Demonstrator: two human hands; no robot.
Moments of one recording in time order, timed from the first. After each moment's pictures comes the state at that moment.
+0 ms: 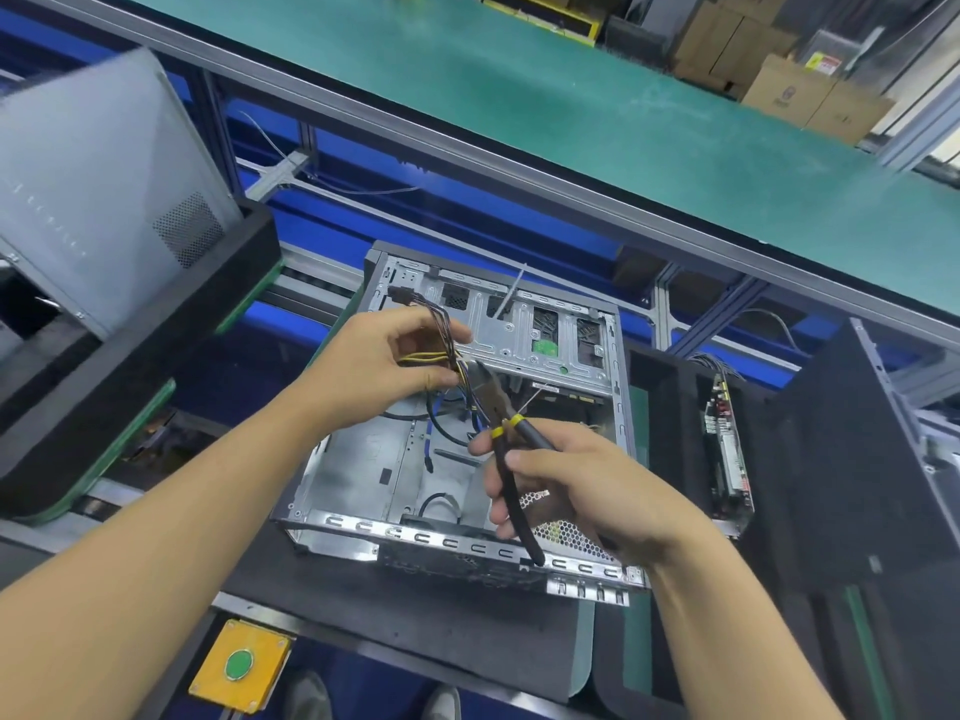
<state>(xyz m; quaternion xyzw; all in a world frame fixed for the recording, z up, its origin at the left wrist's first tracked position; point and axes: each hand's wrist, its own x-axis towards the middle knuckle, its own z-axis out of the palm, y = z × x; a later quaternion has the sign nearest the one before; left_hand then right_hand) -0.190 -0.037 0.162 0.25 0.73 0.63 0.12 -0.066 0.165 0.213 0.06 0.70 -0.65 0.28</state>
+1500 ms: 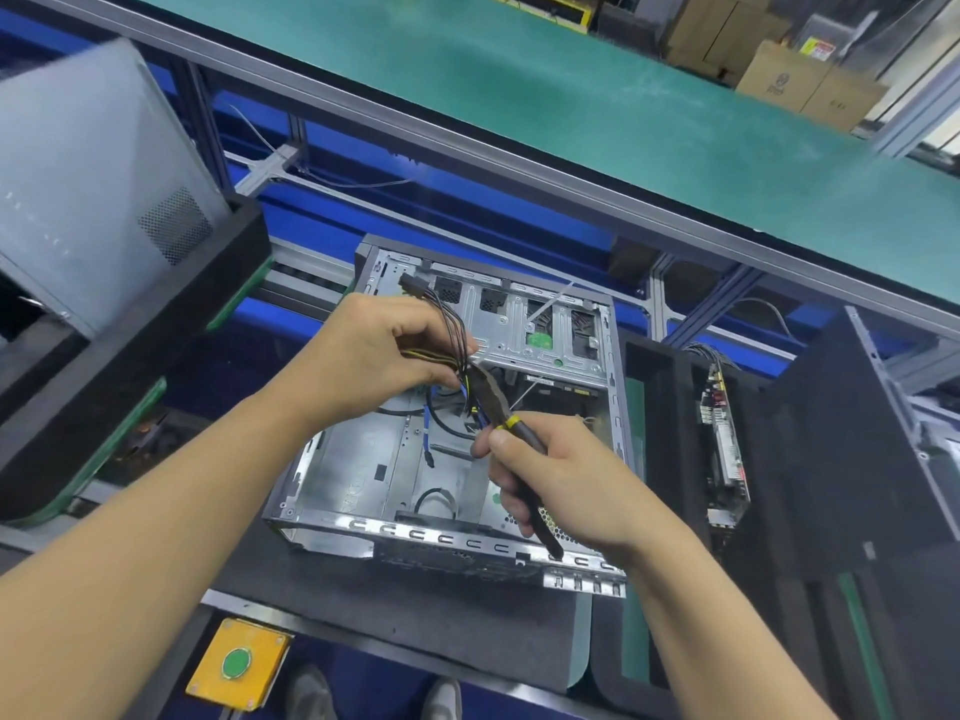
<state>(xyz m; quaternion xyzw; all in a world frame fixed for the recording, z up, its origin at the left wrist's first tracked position) -0.183 -0.033 0.186 0.35 0.77 0.54 0.00 -0.062 0.157 0.204 0.07 0.79 -0.58 0.19</state>
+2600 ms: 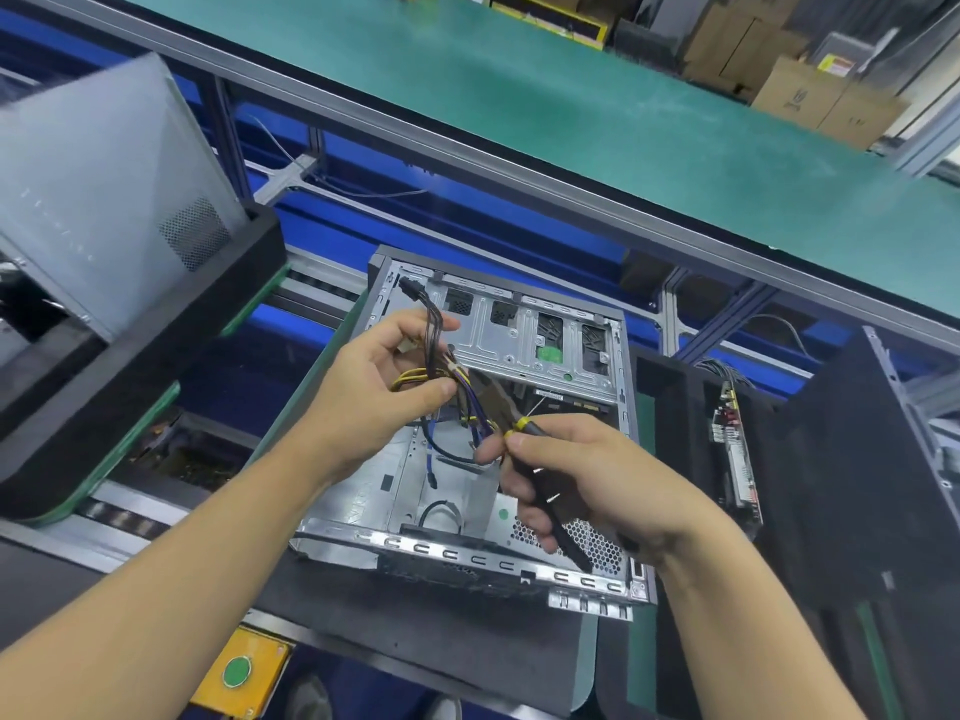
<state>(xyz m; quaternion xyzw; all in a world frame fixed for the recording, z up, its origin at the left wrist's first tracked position) -0.162 -0.029 0.156 0.18 0.60 0.77 0.09 -0.079 0.172 0.216 0.06 0.67 -0.67 0.31</state>
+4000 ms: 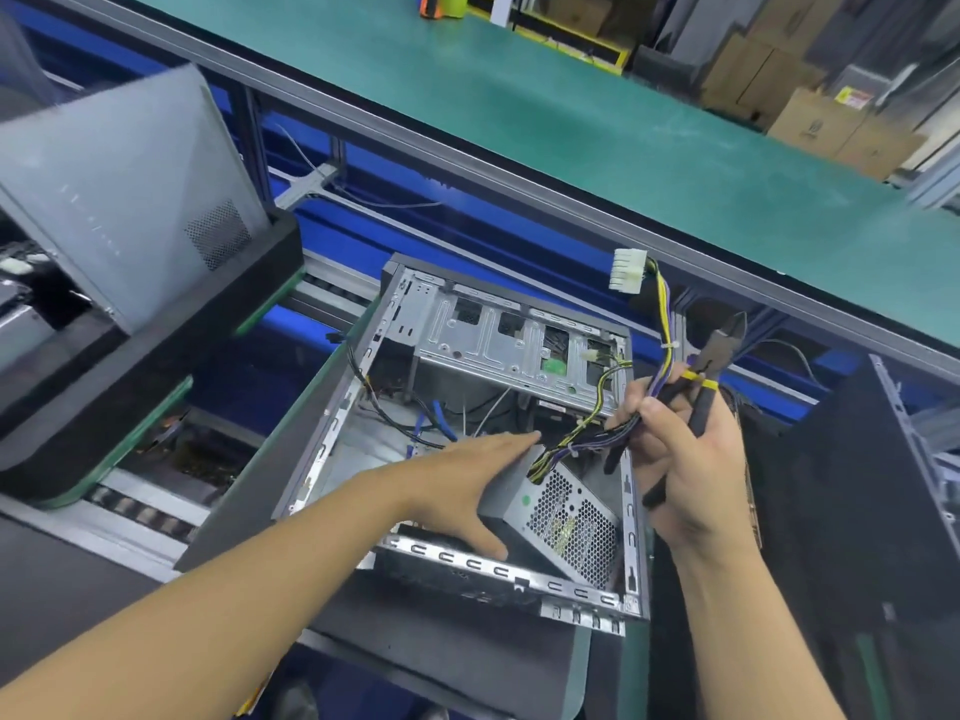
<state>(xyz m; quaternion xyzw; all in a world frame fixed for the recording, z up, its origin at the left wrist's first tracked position) -0.156 0.025 0.089 0.42 0.81 0.29 0.29 -0.080 0.224 0.190 0.07 0.64 -0.74 -0.18</state>
